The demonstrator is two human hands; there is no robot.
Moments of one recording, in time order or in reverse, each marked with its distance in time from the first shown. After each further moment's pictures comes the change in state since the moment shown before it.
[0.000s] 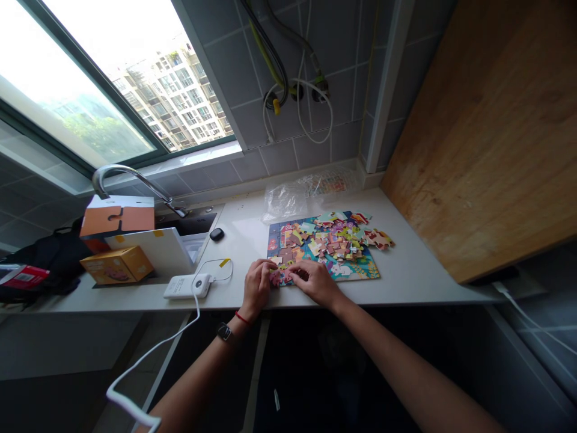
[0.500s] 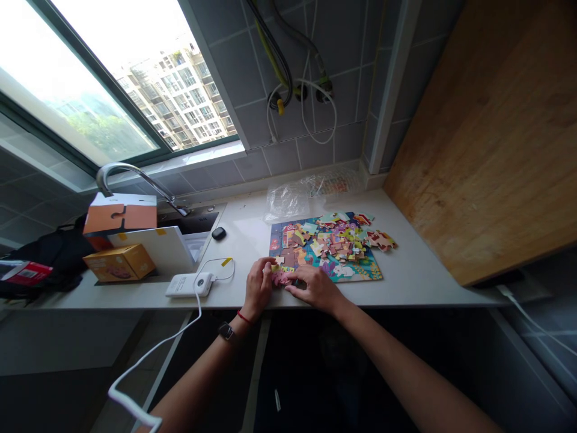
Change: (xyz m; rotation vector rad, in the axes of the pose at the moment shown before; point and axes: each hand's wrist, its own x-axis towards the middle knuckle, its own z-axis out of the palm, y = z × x) left_hand -0.001 0.000 0.001 0.005 0.019 -0.101; right_hand -0.006 0.003 0.003 -0.200 -0.156 -0.143
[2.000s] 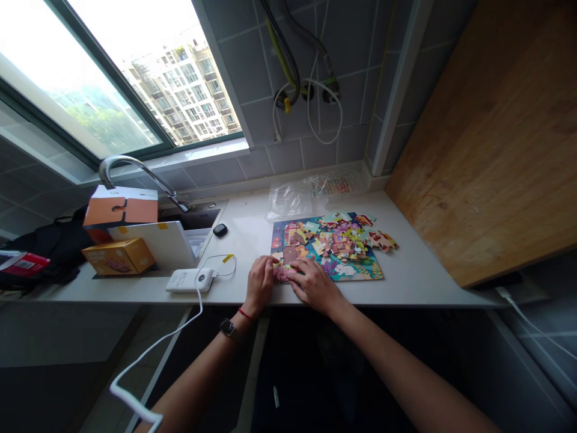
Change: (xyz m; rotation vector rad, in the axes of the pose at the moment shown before) left_hand 0.001 0.003 -0.001 0.014 0.016 0.072; right_hand -0.002 -0.007 0.007 -0.381 -0.020 -0.089
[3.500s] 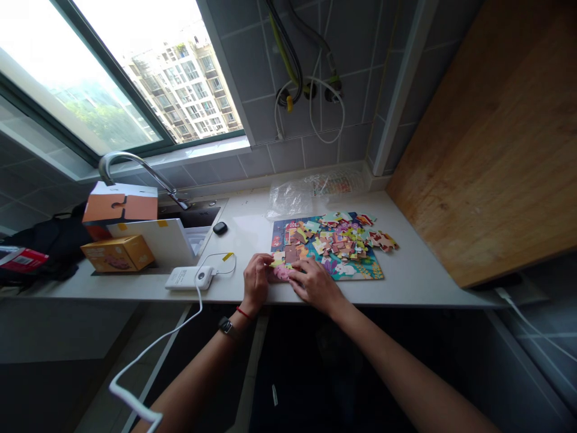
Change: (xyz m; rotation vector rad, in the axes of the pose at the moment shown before) left_hand -0.003 -0.001 -0.003 -0.245 0.105 -0.104; right_hand -0.002 0.002 0.003 -0.007 0.014 0.037
